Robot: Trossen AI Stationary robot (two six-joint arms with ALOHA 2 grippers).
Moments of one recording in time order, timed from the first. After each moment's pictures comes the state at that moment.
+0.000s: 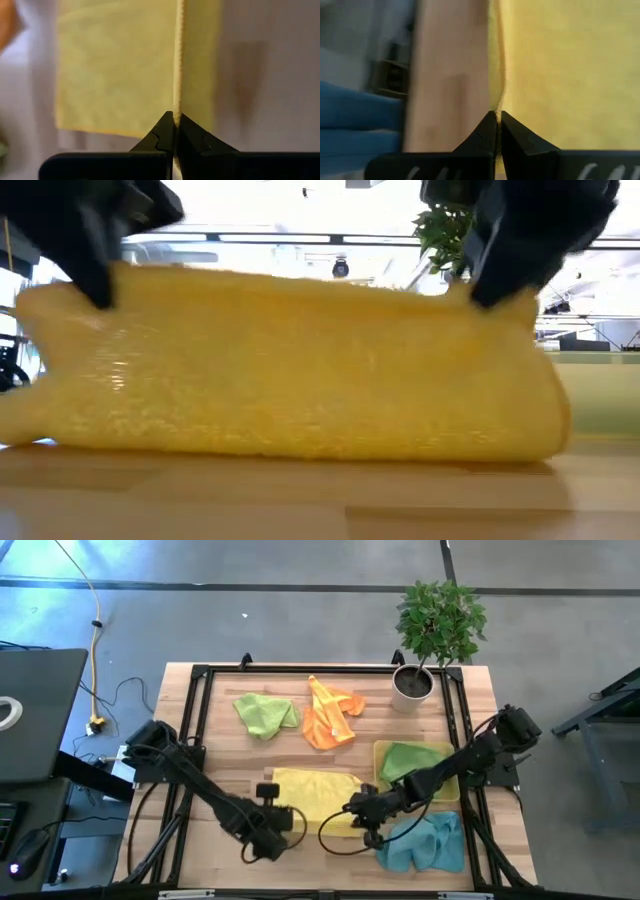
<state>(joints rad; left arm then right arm) -0.53 1.82 1.35 -0.98 -0.34 -0.58 0.48 1.65 0.95 -0.14 -0.01 0.60</state>
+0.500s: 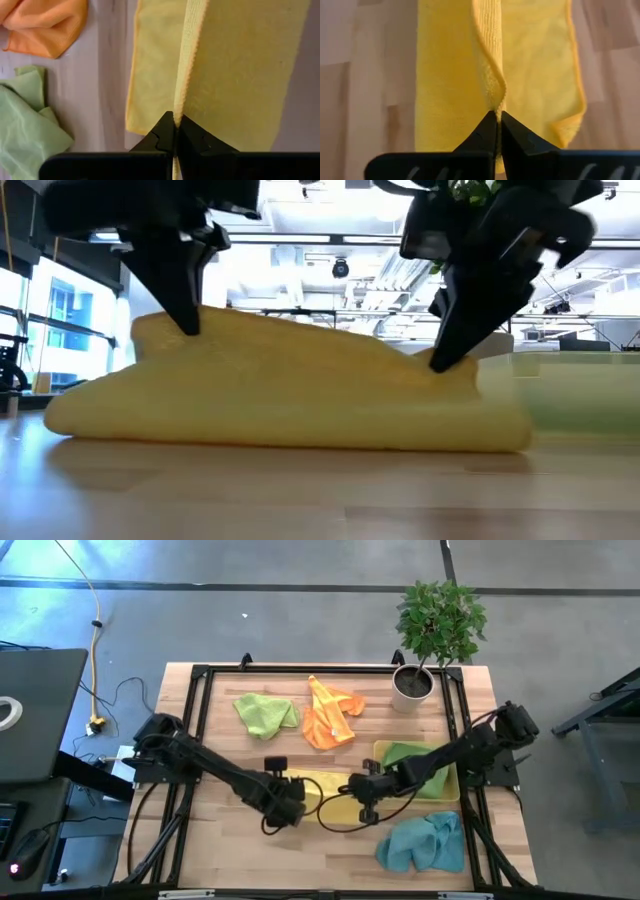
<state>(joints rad) -0.33 1.82 1.35 -1.05 -0.40 -0.46 0.34 1.65 0.95 -0.31 0.13 0.41</state>
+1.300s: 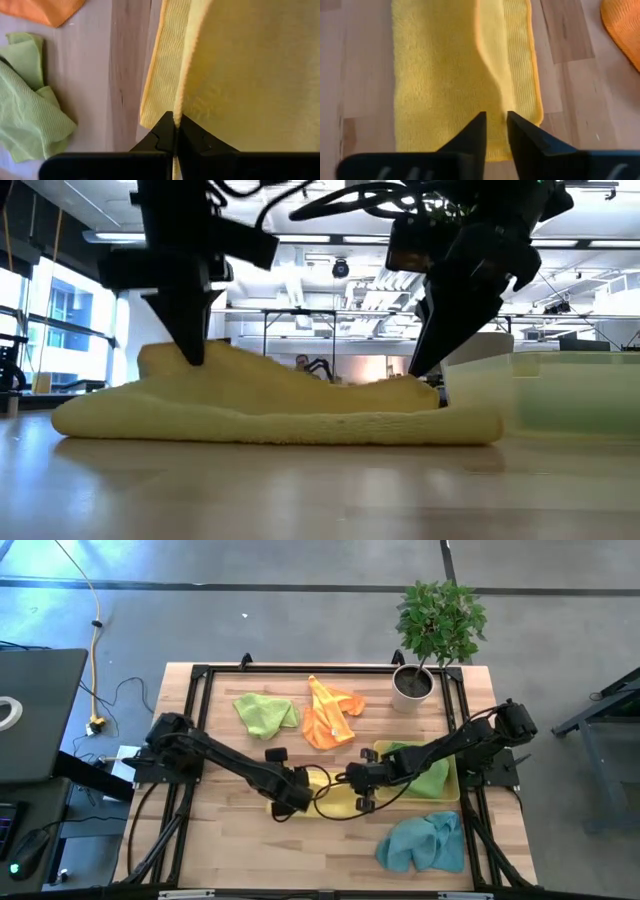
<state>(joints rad) -0.23 1.89 1.35 -1.10 -0.37 -0.49 0.25 1.65 0.95 -0.33 0.14 0.33</state>
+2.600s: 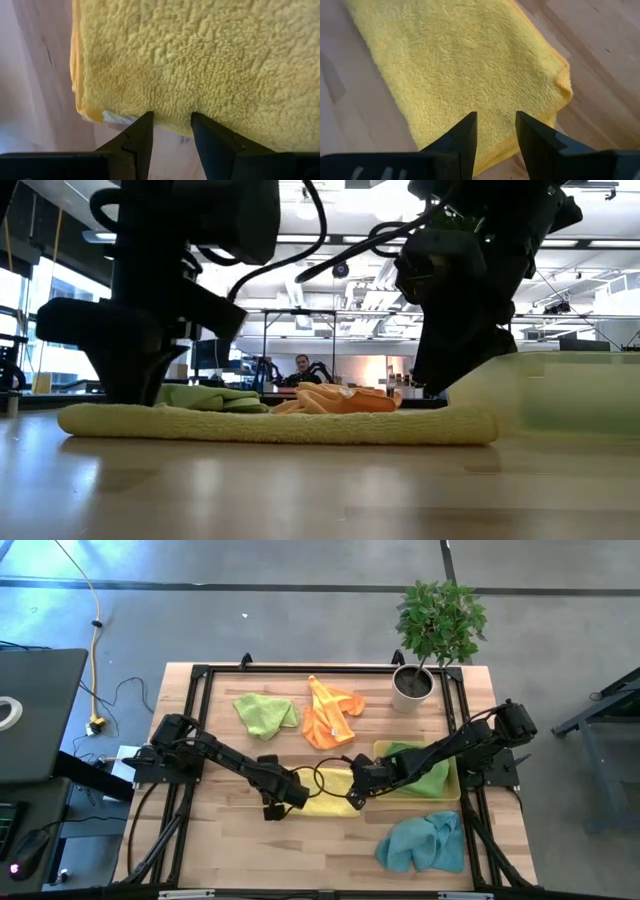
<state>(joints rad) -0.22 1.95 1.19 -1.00 -0.11 -0.53 0.26 1.66 0.89 -0.26 0.12 0.96</state>
